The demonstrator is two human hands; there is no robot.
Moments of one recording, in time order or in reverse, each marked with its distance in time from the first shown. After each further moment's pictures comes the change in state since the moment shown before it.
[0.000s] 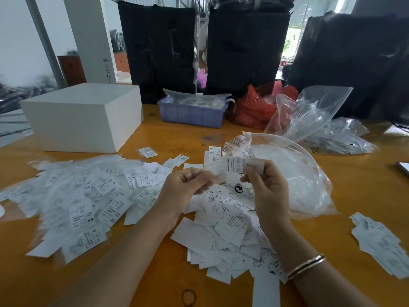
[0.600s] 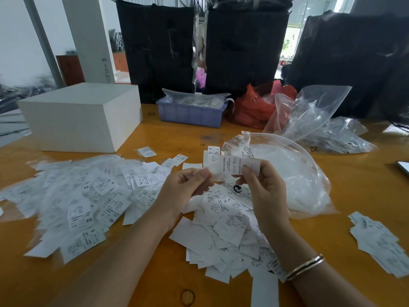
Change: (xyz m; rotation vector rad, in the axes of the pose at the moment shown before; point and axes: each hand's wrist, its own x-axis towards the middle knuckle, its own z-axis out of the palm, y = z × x) left_hand 0.001 -0.001 0.000 -0.001 -0.030 -0.016; right_hand -0.002 -0.002 0.001 -0.027 -0.036 0.018
